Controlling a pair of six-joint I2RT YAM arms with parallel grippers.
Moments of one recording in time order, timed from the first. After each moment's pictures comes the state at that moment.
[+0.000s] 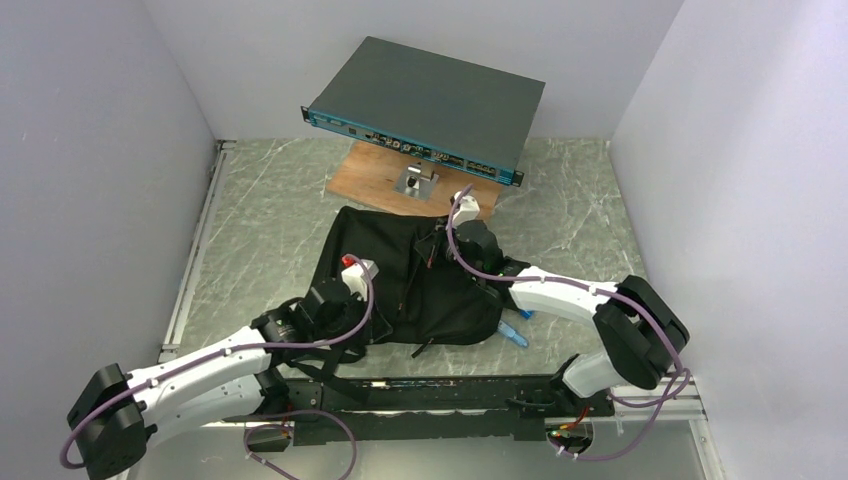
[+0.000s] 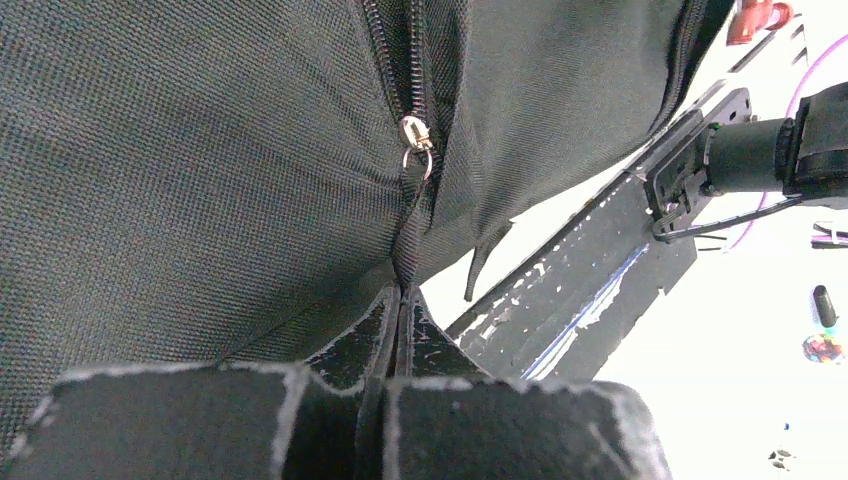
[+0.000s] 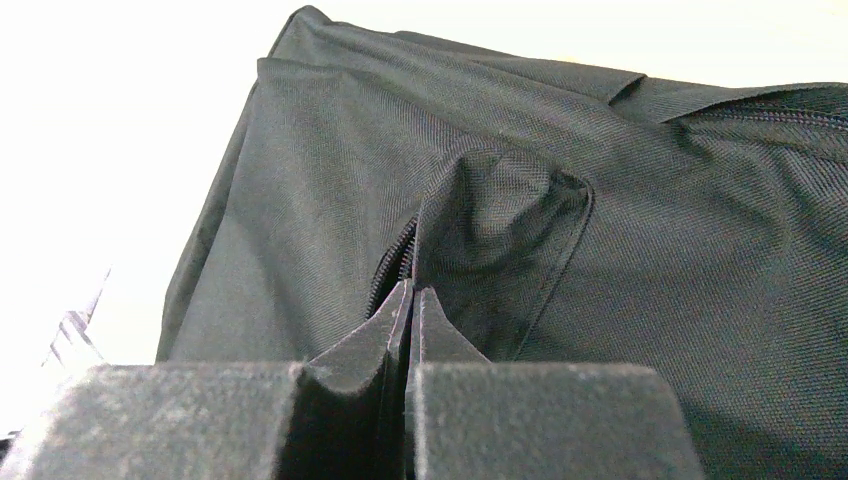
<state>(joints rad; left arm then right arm) -0.89 0.86 0.41 -0.15 0.12 -0.68 0.76 1.45 0.72 0.39 0.08 0.62</state>
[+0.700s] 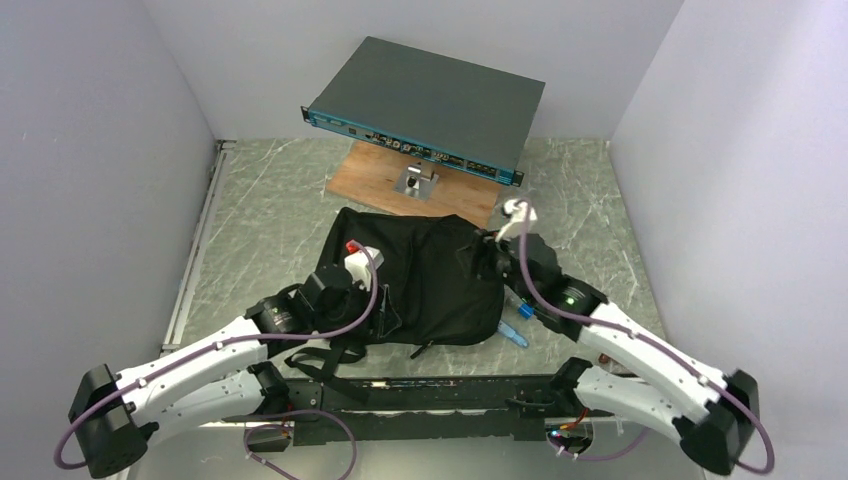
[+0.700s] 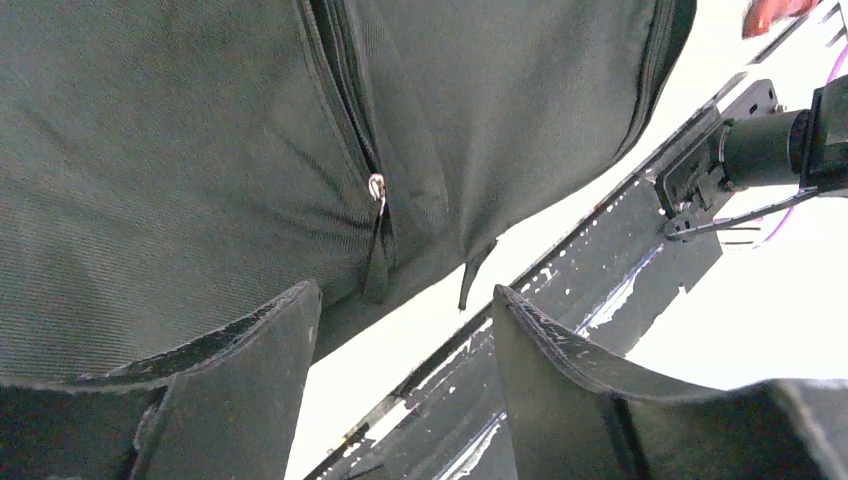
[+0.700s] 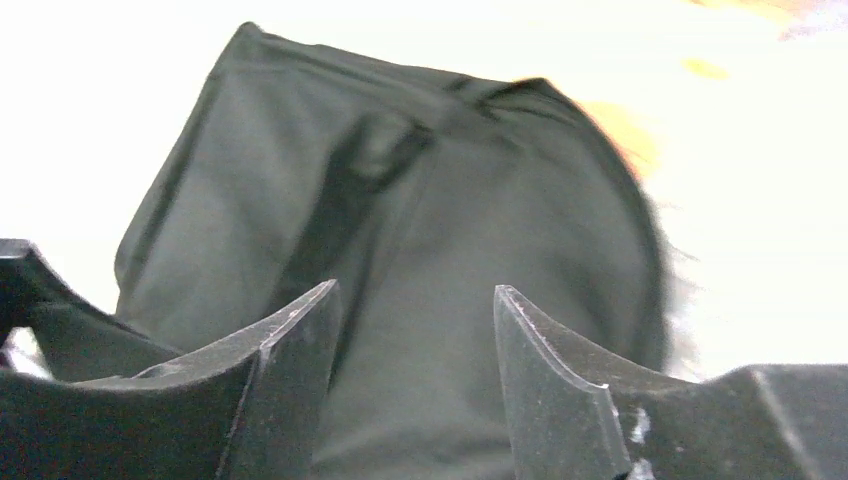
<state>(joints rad) -0.90 0.87 0.56 -0.31 0.08 -0.56 0.78 0.96 0.73 -0.14 0.22 0.44</state>
